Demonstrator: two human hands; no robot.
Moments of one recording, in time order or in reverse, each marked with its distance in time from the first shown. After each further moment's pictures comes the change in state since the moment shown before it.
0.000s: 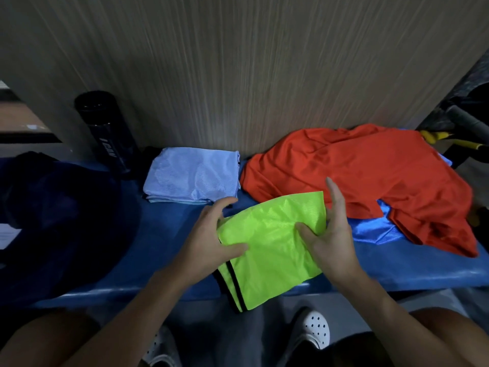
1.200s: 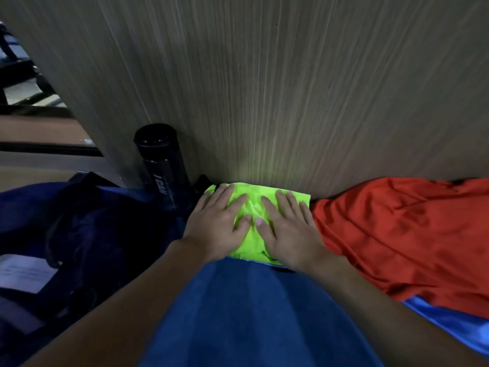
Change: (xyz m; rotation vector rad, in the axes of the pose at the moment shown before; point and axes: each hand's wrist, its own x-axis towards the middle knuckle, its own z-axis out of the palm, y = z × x) left_hand 0.126 -0.065 -0.102 0.913 0.053 0.021; right_hand 0.125 -0.026 0.182 -0.804 -0.502 -0.267
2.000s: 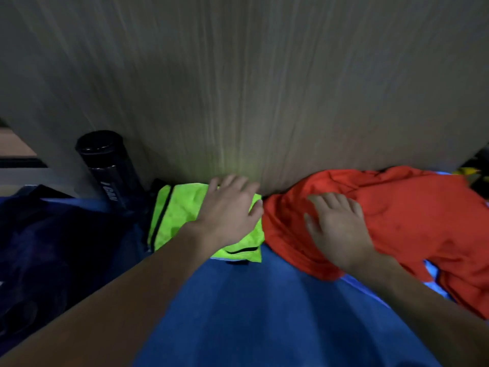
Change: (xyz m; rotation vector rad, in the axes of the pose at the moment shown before) left_hand 0.029 0.107 -0.039 0.019 0.147 0.200; right_hand -0.069 0.115 -0.067 -0.337 0.333 0.135
